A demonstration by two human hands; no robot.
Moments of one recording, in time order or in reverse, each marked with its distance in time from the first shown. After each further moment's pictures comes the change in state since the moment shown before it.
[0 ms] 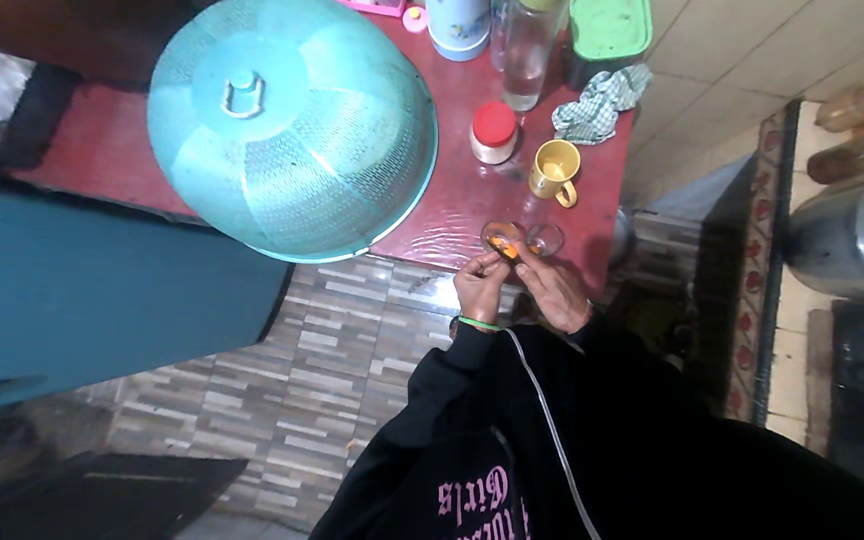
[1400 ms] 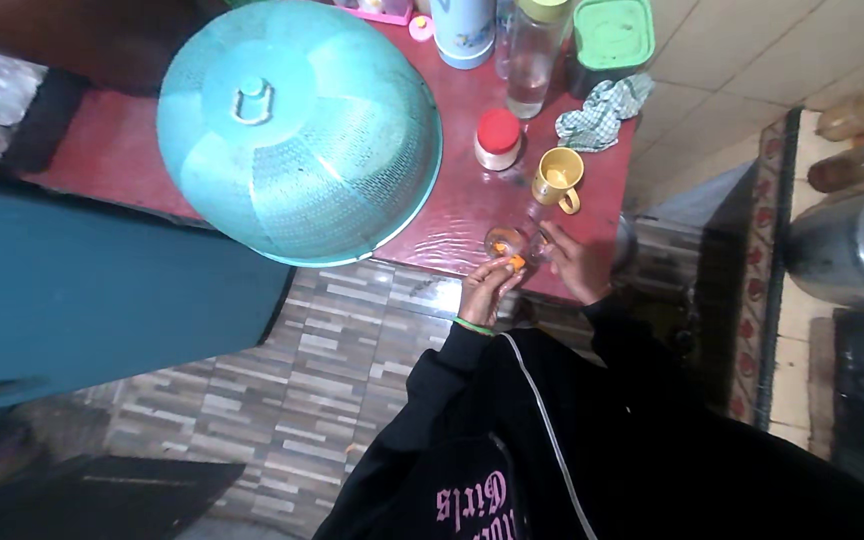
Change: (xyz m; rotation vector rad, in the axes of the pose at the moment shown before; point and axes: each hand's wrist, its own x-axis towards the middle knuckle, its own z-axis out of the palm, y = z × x) left_hand 0.011 0.007 -0.007 -0.315 -0.147 -0.311; right_hand 0.035 0.047 -0.014 0.127 0.160 0.095
